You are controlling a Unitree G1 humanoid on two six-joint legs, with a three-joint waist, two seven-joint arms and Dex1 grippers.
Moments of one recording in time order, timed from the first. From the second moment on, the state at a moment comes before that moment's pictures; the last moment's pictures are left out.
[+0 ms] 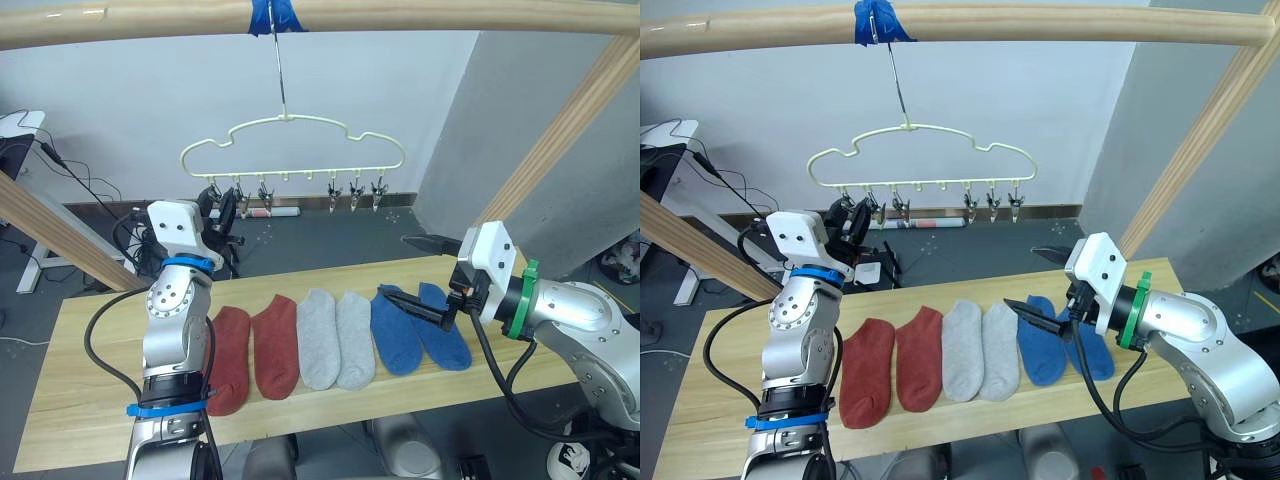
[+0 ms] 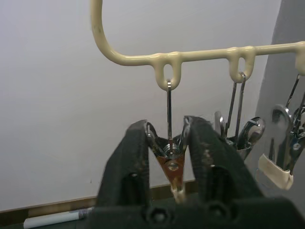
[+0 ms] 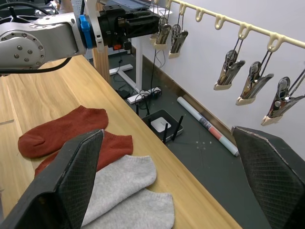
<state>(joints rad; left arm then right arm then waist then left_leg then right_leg) -0.37 0.27 0.25 0.05 -0.28 0.02 -0.27 -0.23 -0.69 -0.01 -0.71 0.56 0.66 0.67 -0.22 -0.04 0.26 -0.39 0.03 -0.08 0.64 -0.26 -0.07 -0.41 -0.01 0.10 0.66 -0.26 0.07</state>
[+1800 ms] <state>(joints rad) -0.30 0.47 0.24 -0.16 -0.50 0.34 -0.54 -0.26 -0.52 0.29 0.00 -0.16 0.21 0.51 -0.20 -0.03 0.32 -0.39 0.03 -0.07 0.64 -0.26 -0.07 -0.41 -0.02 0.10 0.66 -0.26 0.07</state>
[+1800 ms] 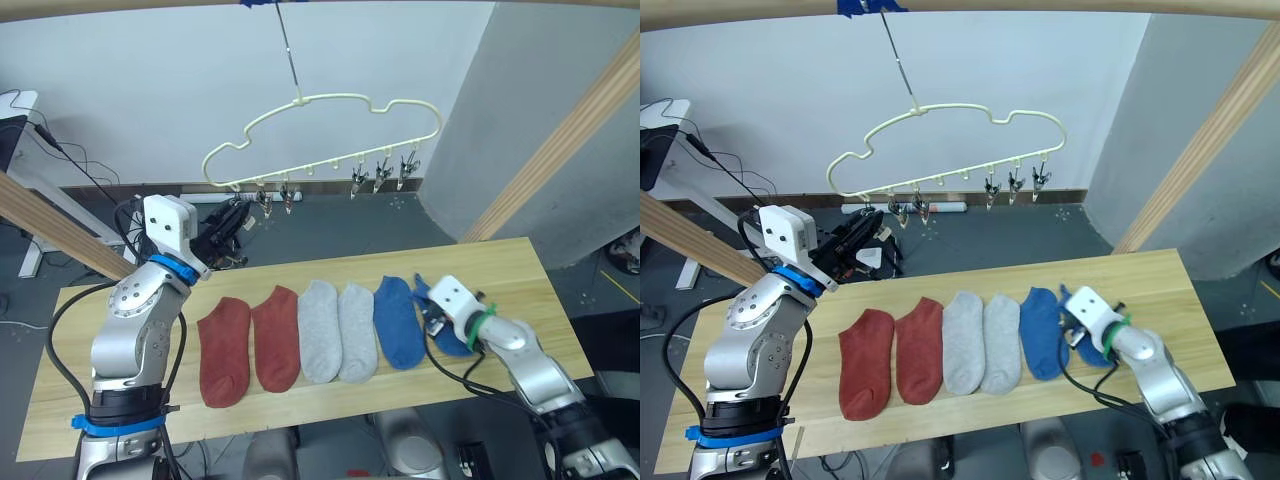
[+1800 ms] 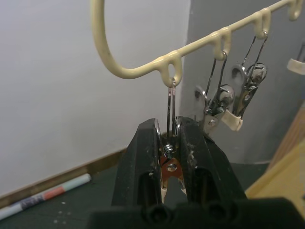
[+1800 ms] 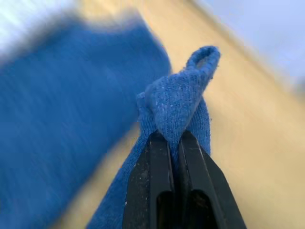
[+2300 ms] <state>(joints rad) -0.33 0.51 0.28 -0.23 -0.64 0.54 -0.53 -0.68 -0.19 0.56 0.15 -0.34 0.13 0.60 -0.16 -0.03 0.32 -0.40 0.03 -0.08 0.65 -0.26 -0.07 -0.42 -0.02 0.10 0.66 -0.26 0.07</state>
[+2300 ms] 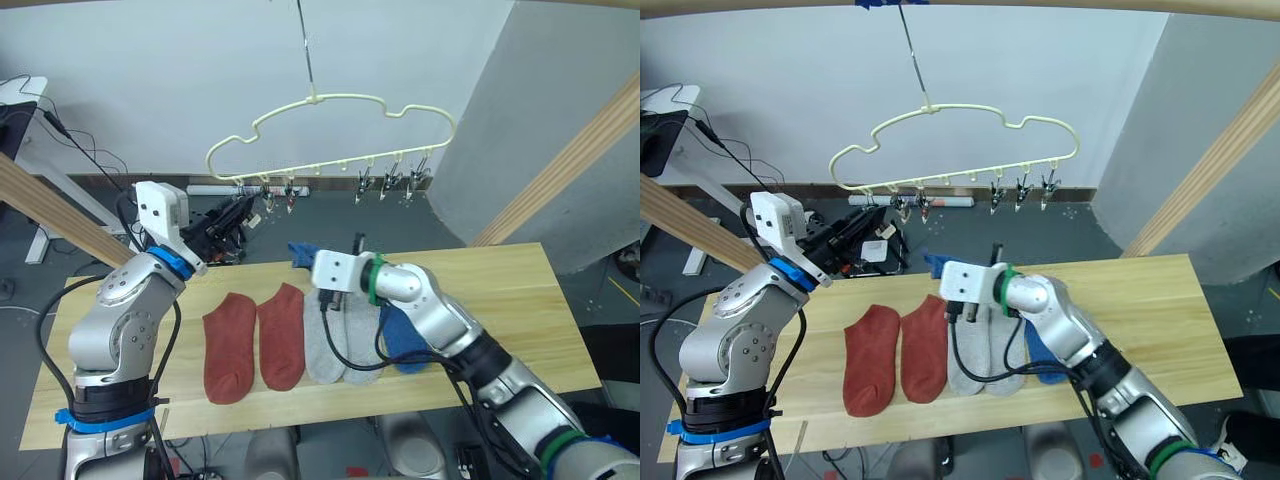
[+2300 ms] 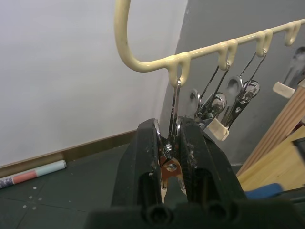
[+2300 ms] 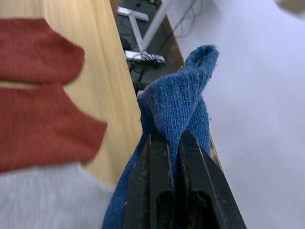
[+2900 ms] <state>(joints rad) -0.32 0.51 0.28 -0.24 -0.66 0.57 -0.51 -0.76 -0.07 0.53 0.28 -0.34 0.09 0.52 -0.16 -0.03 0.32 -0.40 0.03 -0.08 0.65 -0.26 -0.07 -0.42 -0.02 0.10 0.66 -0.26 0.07</state>
